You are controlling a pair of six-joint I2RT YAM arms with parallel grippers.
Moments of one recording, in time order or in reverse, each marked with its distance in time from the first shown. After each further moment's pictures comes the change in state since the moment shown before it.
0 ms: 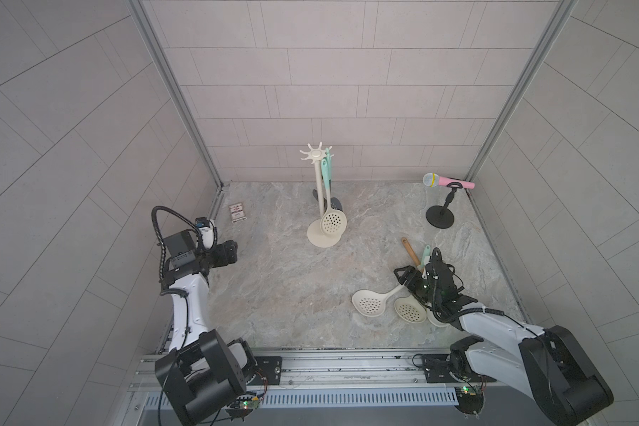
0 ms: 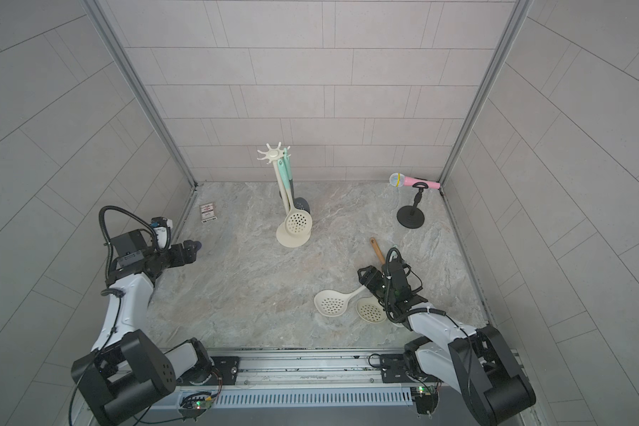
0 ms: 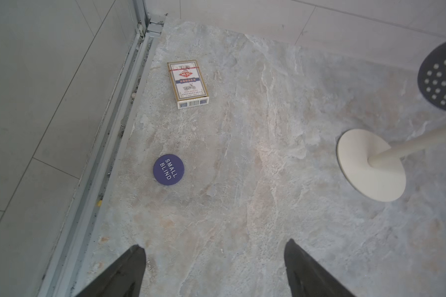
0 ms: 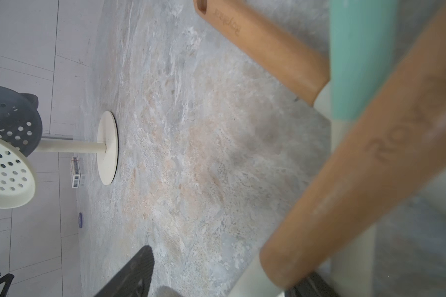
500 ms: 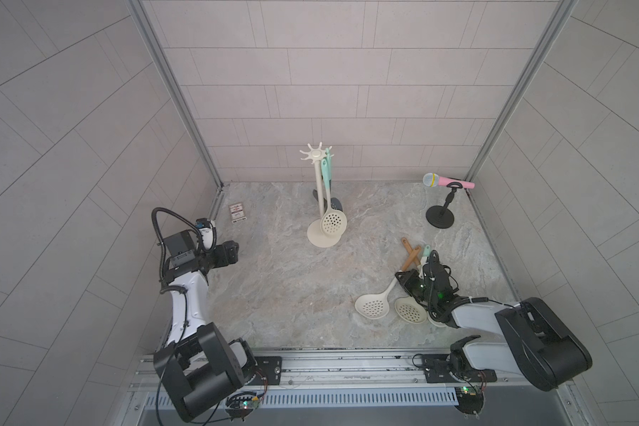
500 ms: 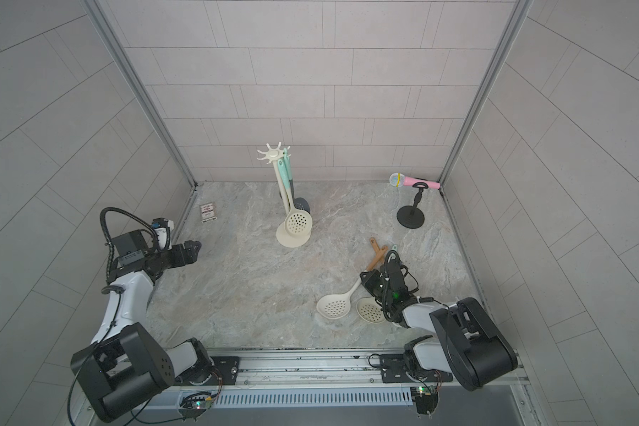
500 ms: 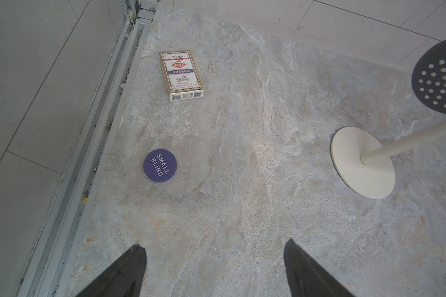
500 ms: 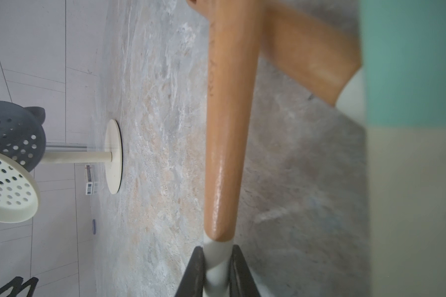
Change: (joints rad) left arm 0.011 0.035 0.000 -0.005 0.050 0.004; right arm -0.001 0.136 -0.033 0.219 -0.023 0.042
